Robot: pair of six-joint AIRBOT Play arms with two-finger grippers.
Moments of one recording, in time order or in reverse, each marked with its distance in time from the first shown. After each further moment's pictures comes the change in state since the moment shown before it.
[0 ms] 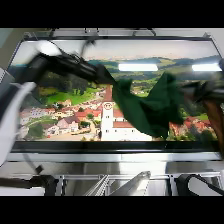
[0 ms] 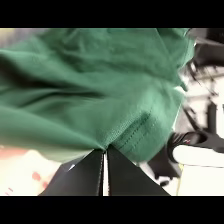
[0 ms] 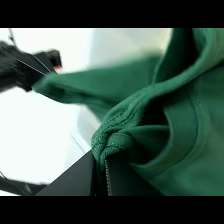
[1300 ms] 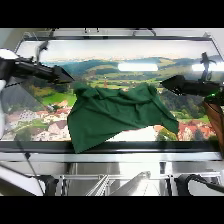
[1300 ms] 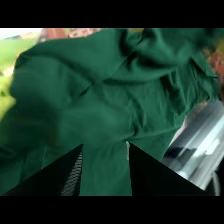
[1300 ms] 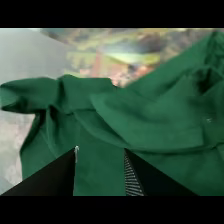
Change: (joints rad) left arm 0.382 -0.294 0.087 0.183 -0.108 0.073; right arm 0.253 -0.172 0.024 -0.257 -0.557 0.013
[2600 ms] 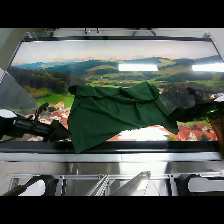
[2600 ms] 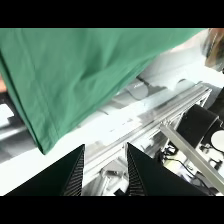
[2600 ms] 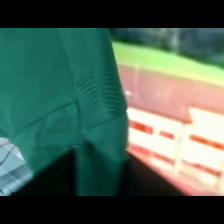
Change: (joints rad) left arm 0.183 0.628 -1.134 0.102 0.048 -0.074; right arm -0.161 -0.235 -0.071 -0.501 0.193 -0.076
